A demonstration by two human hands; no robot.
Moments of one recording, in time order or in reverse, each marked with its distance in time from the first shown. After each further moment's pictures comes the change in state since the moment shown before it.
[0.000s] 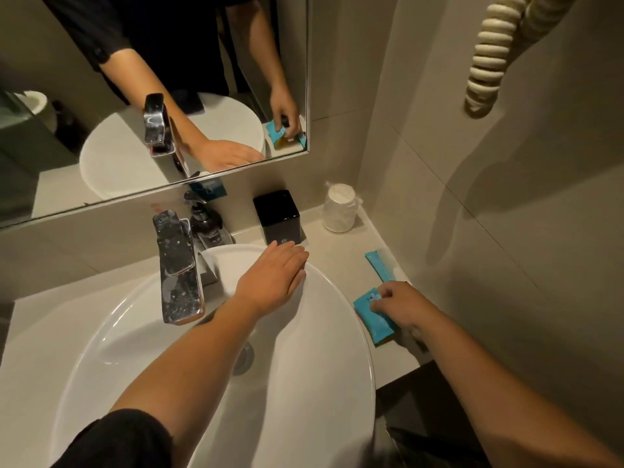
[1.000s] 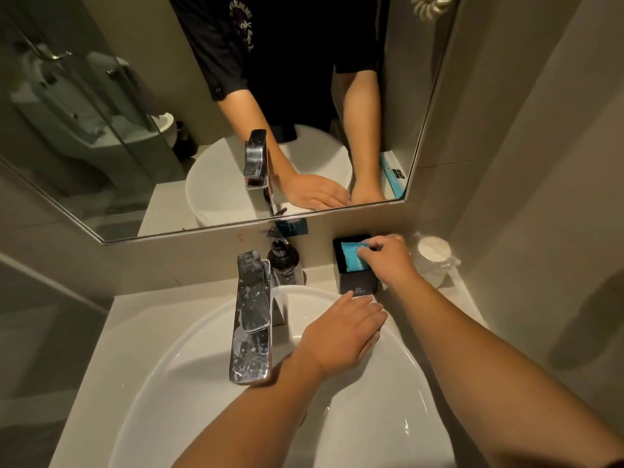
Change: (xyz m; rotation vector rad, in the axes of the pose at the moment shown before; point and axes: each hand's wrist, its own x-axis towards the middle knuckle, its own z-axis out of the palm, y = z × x) left_hand 0.001 -0.006 0.005 0.016 0.075 0.066; right_hand 0.138 -0.181 0.076 0.021 0.184 -0.457
